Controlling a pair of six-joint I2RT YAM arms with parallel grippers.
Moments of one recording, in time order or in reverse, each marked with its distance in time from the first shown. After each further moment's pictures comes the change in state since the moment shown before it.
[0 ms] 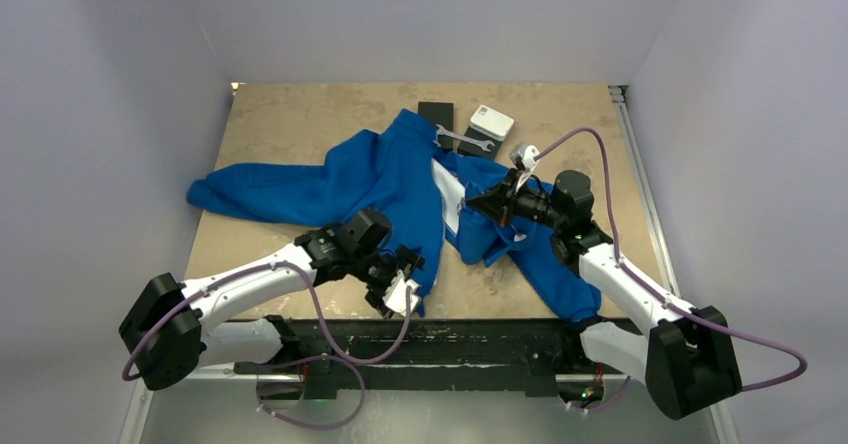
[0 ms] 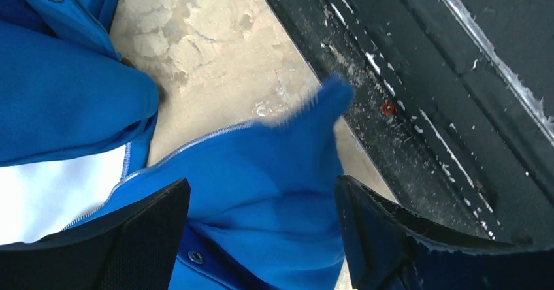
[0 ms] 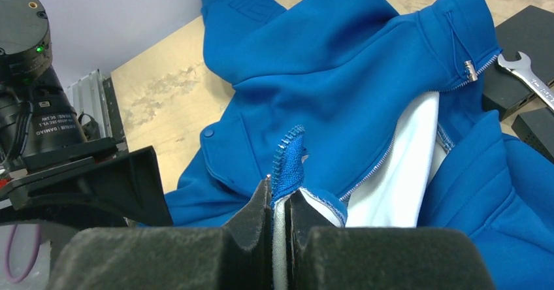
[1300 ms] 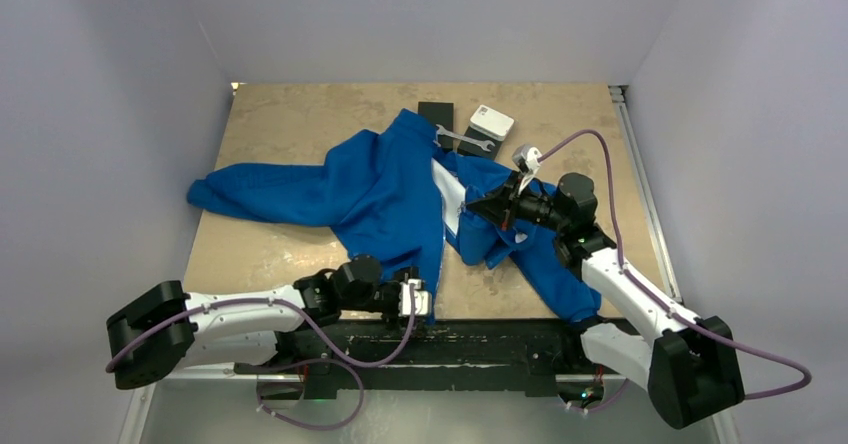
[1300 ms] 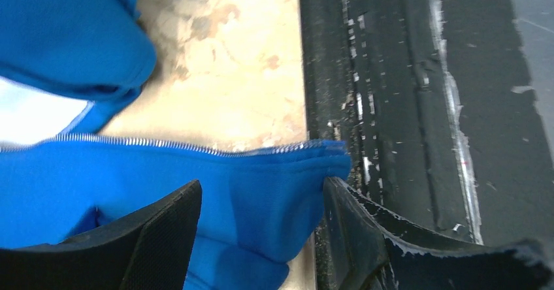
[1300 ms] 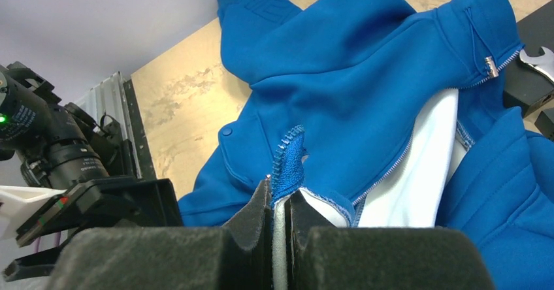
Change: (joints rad) left arm -0.244 -0.124 -0.377 0.722 -0.282 -0.811; right arm 0.000 -0.050 -0.017 -0.013 -0.029 0.049
